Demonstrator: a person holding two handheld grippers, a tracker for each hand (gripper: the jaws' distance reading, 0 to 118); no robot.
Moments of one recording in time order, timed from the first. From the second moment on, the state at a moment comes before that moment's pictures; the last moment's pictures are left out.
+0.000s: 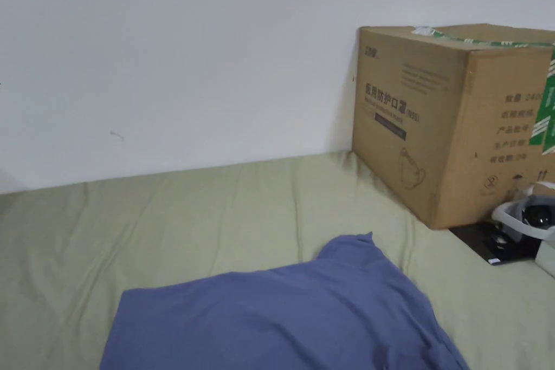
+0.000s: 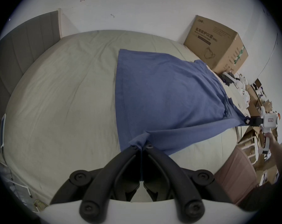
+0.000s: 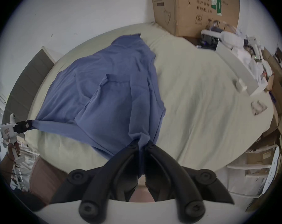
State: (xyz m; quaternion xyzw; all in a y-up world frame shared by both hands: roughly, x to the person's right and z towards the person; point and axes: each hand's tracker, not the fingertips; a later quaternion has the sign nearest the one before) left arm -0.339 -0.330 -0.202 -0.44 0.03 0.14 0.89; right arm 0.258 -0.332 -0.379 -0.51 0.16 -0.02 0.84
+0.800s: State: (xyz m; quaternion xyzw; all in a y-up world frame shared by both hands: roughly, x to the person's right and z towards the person) left arm -0.327 -0.245 -0.154 -0.33 0.02 0.14 0.93; right arm 0.219 -0.254 -0.347 -0.42 0.18 -0.08 0.89
